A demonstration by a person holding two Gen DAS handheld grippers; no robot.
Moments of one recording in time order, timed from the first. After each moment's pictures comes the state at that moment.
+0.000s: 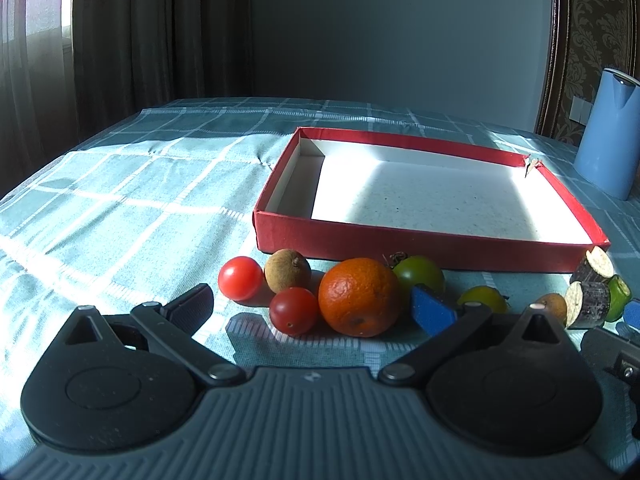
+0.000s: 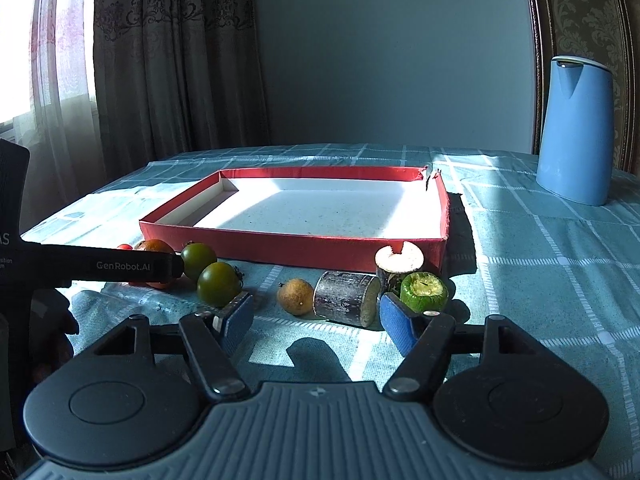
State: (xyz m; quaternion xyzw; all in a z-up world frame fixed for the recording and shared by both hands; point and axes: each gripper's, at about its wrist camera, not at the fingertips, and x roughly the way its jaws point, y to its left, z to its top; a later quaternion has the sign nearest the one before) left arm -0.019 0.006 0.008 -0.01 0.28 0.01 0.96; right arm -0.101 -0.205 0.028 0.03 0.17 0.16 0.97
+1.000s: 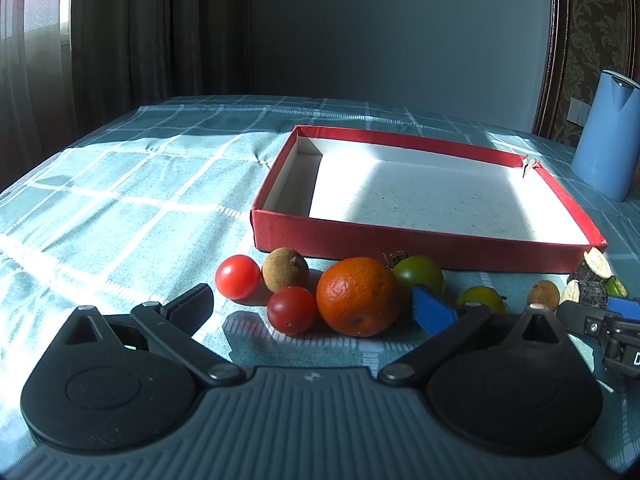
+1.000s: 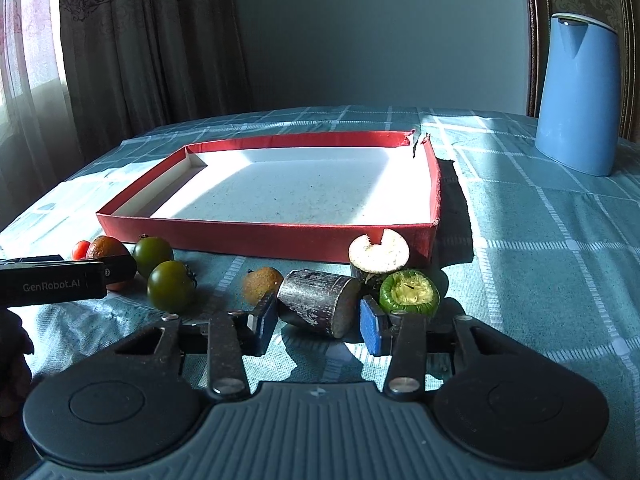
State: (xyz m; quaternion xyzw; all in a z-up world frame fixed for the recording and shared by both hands) left arm -0.019 0.007 0.008 -0.02 0.29 0.01 0.96; right arm -0.053 -0.198 0.024 0.04 0.24 0.15 0.96
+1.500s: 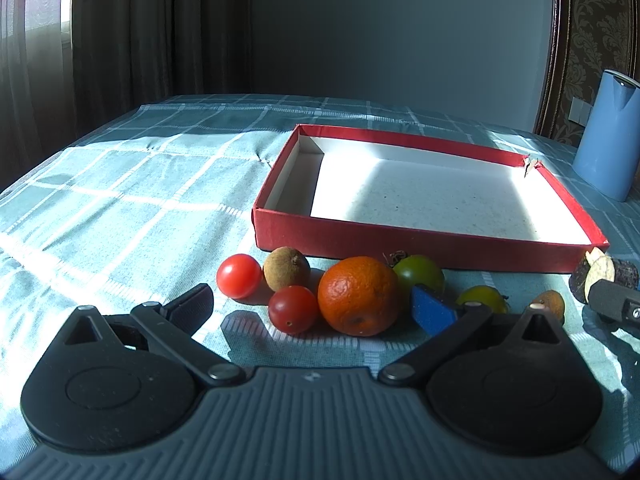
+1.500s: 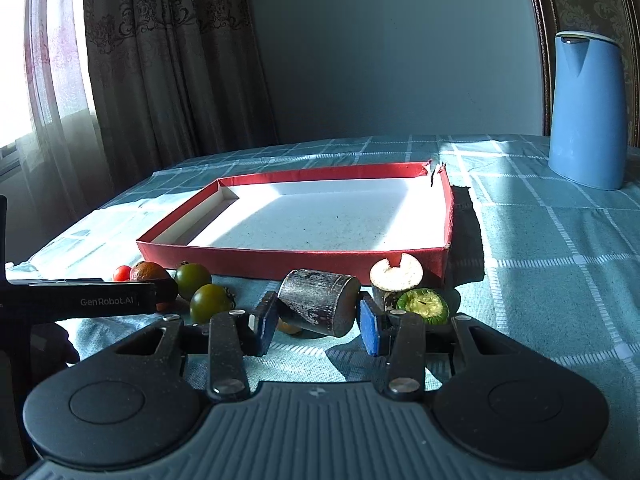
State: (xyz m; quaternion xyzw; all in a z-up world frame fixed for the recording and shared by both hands) left arm -0.019 0.009 0.008 -0.02 0.29 0.01 0.96; right arm -0.078 -0.206 0.041 0.06 0.19 0.19 0.96
